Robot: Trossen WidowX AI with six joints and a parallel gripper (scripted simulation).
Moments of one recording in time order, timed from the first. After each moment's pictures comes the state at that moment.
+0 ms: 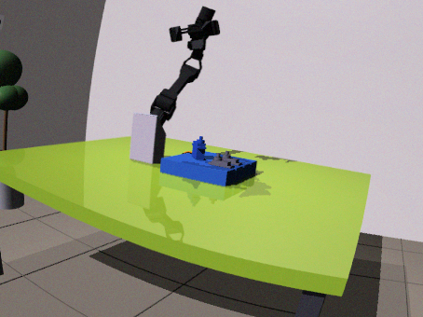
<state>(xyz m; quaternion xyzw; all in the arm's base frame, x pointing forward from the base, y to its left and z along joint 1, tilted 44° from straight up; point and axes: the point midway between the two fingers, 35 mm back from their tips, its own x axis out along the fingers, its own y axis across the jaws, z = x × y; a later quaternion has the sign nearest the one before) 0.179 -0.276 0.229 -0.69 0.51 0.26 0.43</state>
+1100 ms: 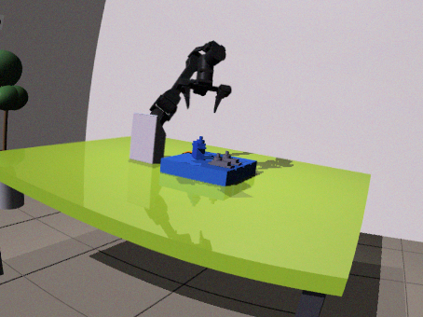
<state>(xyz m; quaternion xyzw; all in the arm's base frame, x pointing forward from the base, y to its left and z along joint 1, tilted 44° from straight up) 0.234 -0.086 0.055 -0.60 0.12 0.65 0.46</state>
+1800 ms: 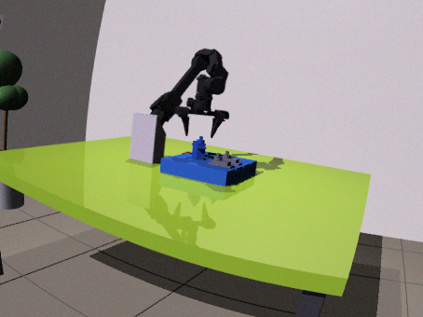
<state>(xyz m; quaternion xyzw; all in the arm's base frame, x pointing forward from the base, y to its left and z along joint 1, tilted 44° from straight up) 0.205 0.009 0.017 -0.50 -0.01 0.73 0.46</state>
